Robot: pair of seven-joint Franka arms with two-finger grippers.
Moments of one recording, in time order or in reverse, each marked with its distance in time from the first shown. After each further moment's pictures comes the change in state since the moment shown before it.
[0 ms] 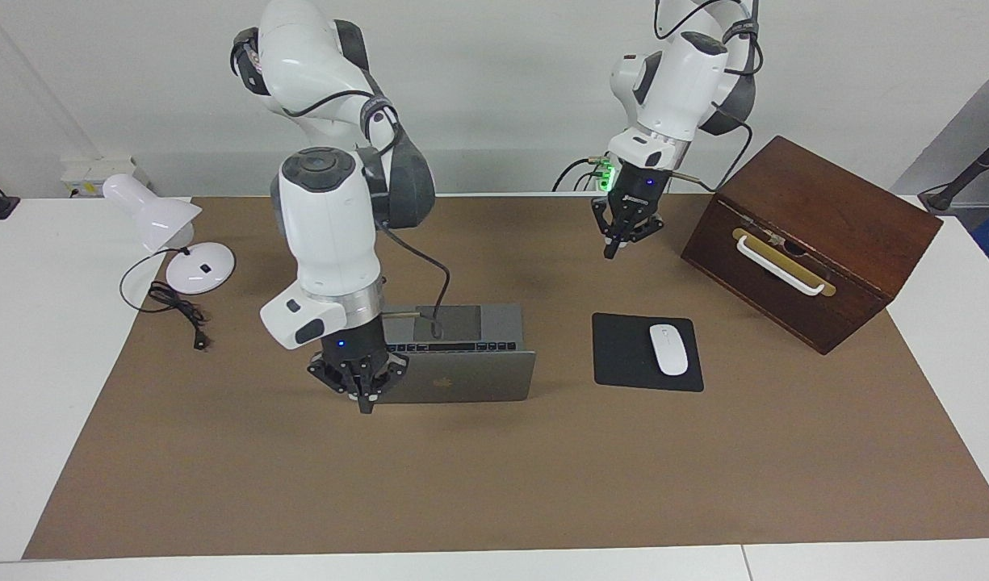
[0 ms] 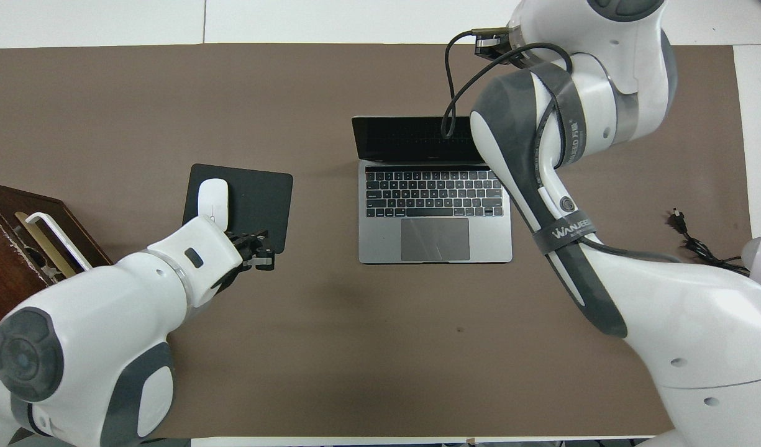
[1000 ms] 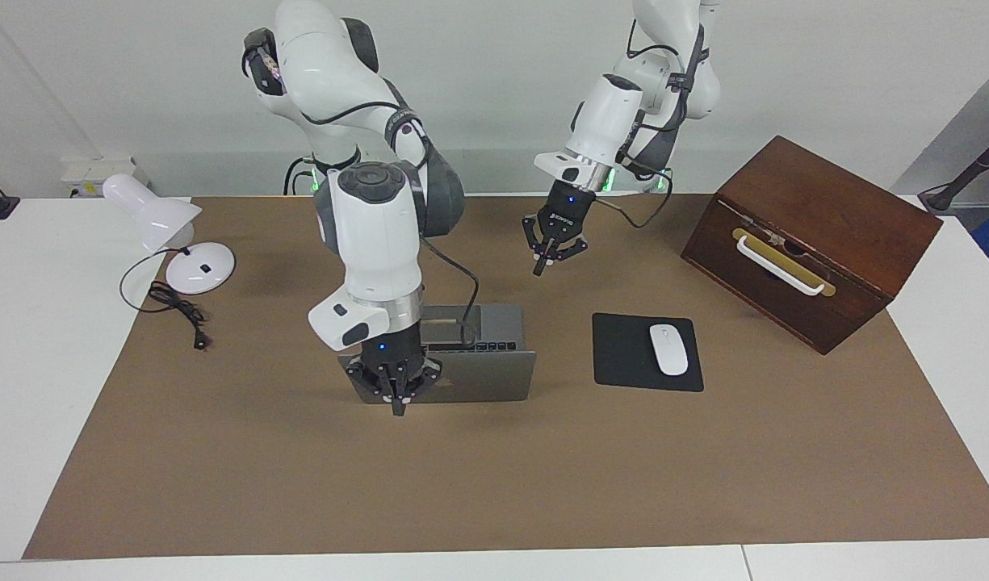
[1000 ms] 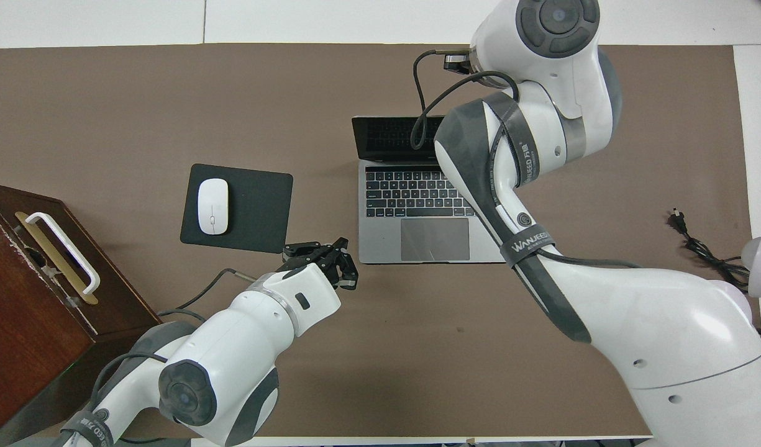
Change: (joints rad) left arm -0.205 0.196 0.000 -0.096 0.000 0.492 0.002; right arm 0.041 0.001 0.001 -0.079 -0.024 0.084 0.094
